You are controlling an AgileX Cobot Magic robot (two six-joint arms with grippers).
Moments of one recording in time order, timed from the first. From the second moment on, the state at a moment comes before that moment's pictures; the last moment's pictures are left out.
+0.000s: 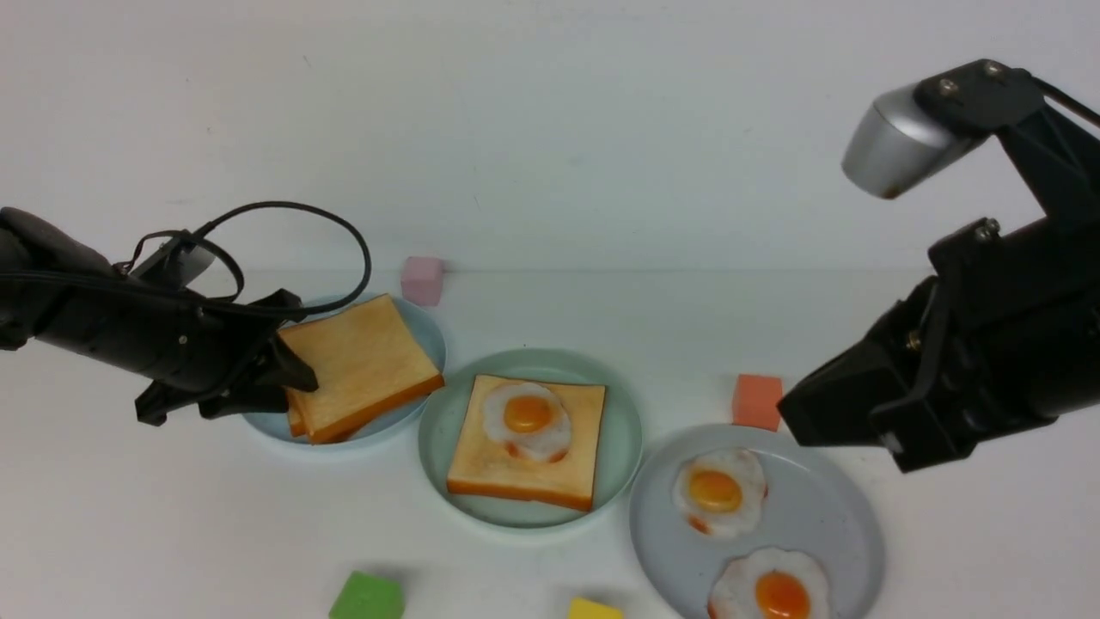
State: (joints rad) right arm 0.50 1.18 -1.20 0.45 1.04 -0.36; left arm 0.10 1.94 -1.21 -0.85 0.62 0.32
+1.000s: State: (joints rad) right arm 0.50 1.18 -1.20 0.46 1.05 -0.32; left arm -0.08 1.80 -1.22 -0.98 0.84 0.71
